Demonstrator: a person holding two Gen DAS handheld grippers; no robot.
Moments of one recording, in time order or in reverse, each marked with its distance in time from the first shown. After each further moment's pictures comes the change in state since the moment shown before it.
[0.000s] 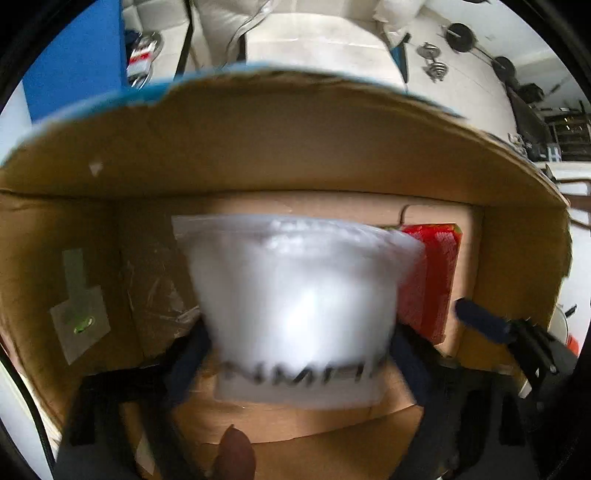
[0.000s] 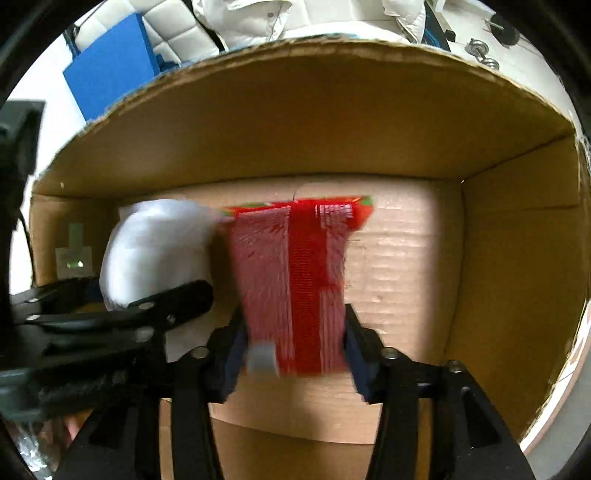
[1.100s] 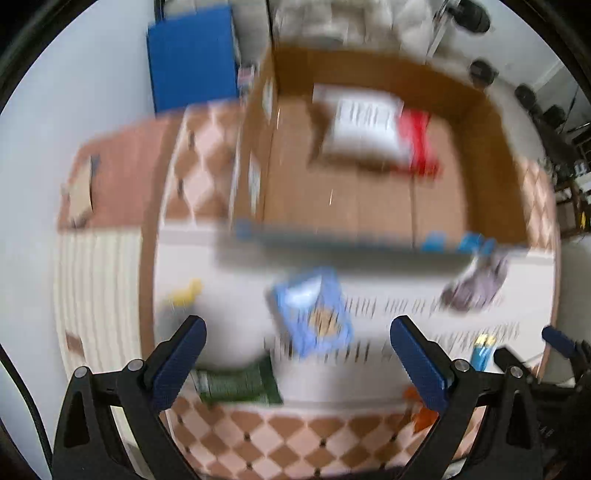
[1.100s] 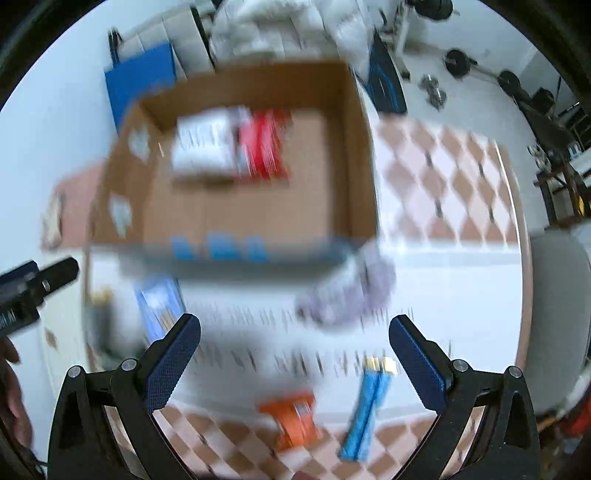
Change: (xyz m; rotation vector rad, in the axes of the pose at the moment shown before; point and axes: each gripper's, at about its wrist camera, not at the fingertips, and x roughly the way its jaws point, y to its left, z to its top) left arm -0.045 0.015 -0.275 -0.106 -0.203 0.251; right arm -0.097 -0.001 -0.251 0.010 -0.202 -0.106
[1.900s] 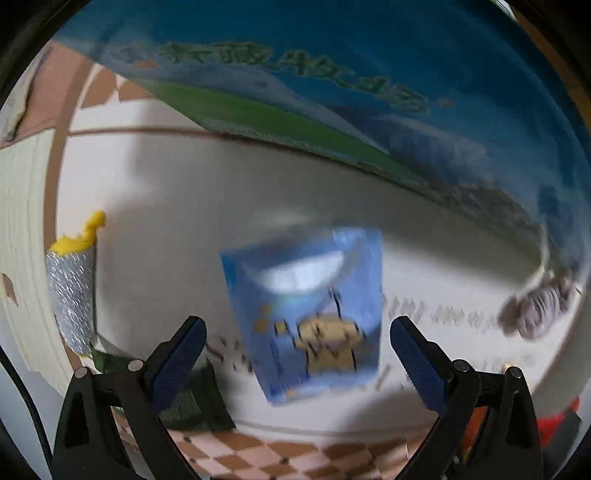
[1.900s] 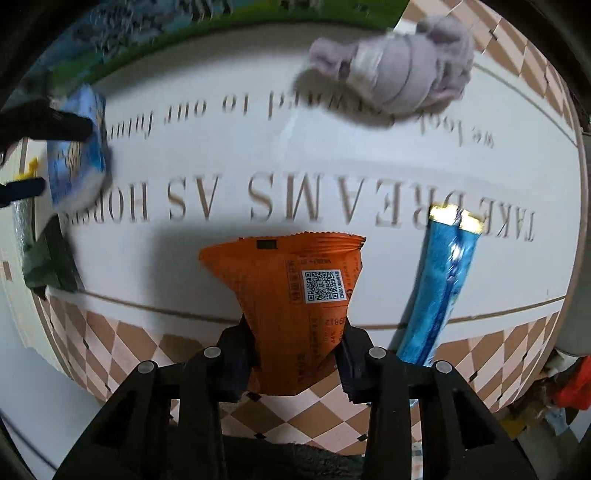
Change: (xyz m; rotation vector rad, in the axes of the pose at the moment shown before) left arm 0.149 0.002 0.007 -0.174 0.256 -0.063; right arm 0.123 -0.004 -0.114 0.001 0.348 -0.024
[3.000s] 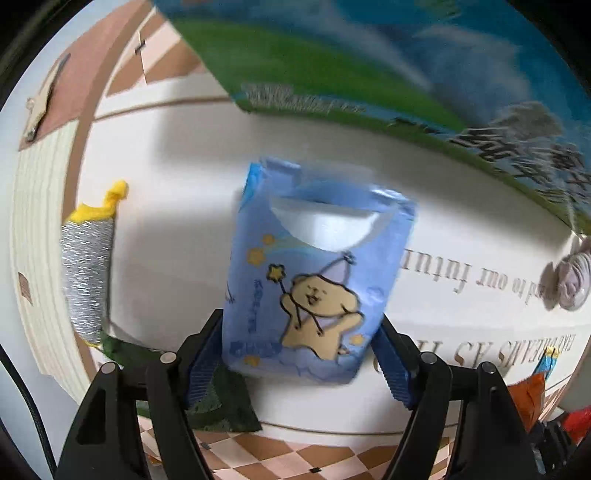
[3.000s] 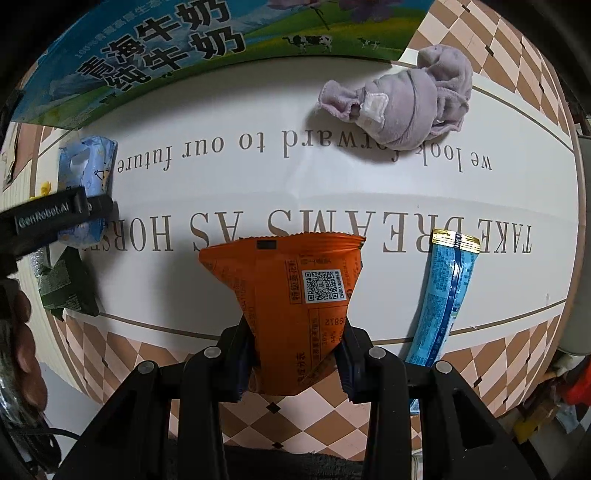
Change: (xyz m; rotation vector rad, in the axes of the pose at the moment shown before) left arm 0.010 0.015 -0.063 0.031 -0.043 0.078; right arm -0.016 -0.002 0.015 0.030 -0.038 0.026
